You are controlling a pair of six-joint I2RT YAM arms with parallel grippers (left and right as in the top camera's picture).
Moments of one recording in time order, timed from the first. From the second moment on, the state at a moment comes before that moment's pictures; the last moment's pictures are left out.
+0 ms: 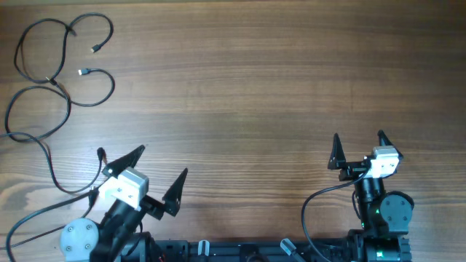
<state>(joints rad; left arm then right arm) 0.09 0.08 0.51 -0.54 0.59 0.04 -0.03 0.02 0.01 0.00 -0.08 -0.02</state>
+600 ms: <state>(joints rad) 0.09 0.02 0.21 -0.21 0.56 -0.08 -0.03 0.02 0.01 0.00 -0.08 -0.02</state>
